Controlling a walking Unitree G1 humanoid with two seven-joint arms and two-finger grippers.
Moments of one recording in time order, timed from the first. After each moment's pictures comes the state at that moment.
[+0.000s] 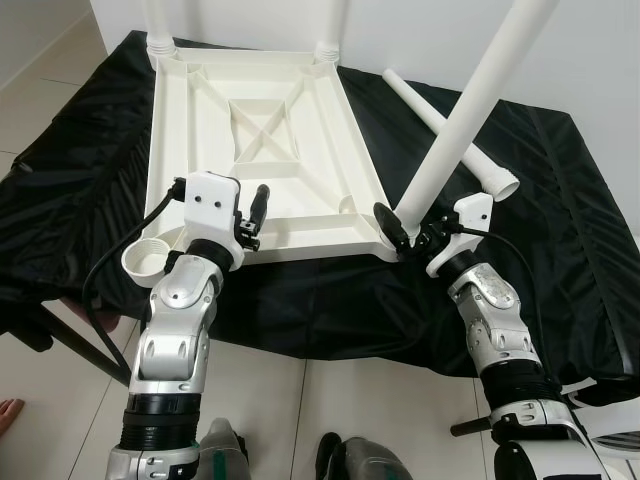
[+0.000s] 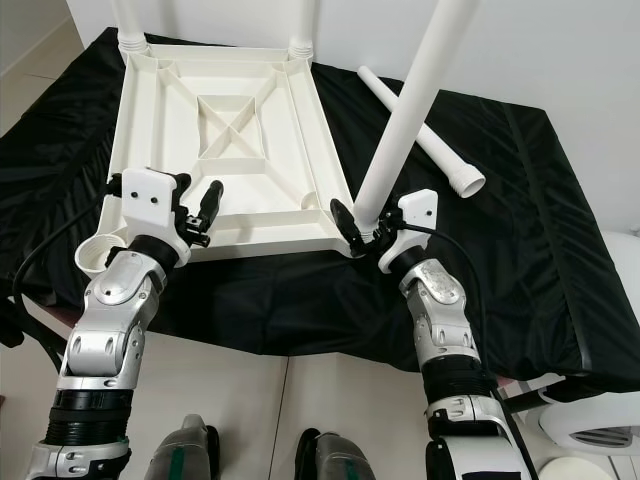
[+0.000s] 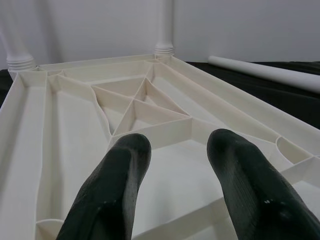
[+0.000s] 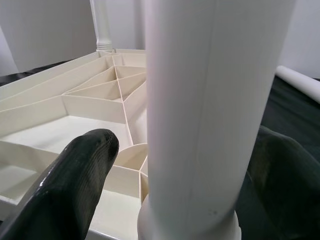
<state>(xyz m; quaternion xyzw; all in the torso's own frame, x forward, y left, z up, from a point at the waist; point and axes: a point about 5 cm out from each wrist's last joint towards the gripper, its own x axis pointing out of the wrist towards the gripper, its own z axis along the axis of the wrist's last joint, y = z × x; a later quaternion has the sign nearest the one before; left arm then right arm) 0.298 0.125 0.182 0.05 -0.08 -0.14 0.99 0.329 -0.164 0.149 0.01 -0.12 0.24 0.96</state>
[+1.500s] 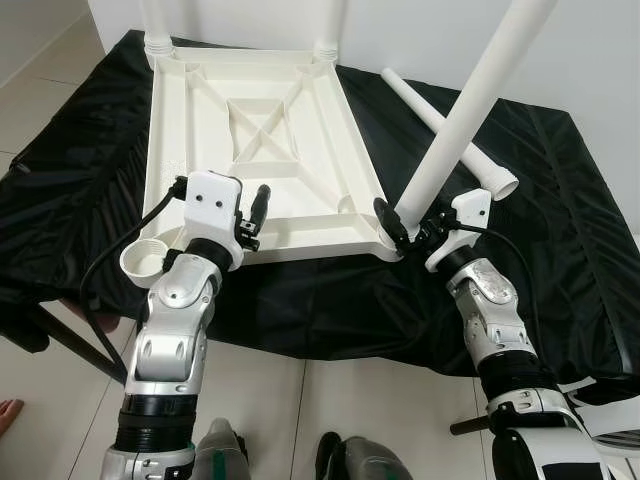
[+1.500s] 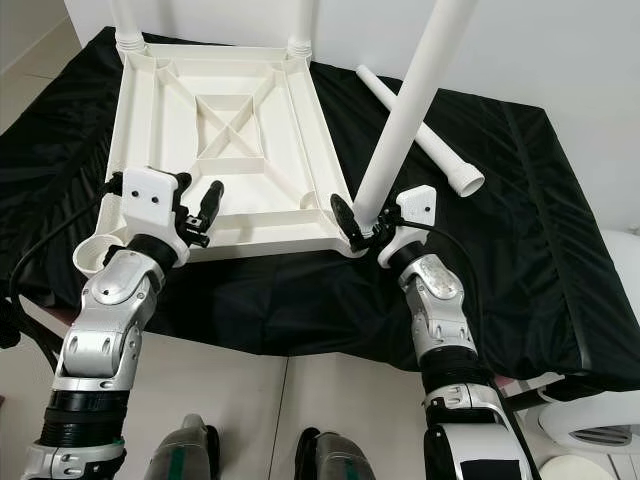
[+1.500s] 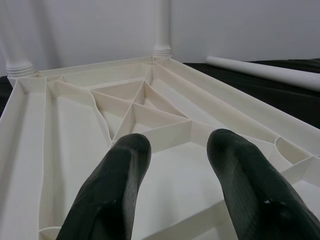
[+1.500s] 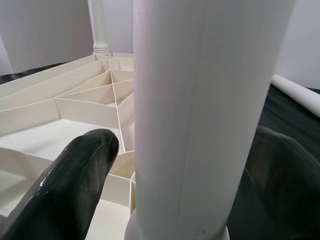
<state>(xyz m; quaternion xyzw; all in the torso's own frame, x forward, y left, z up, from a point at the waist) 0.296 0.125 0.187 0.06 -0.08 -0.15 0.98 0.334 -0.164 0.149 0.00 -0.13 0.24 0.96</state>
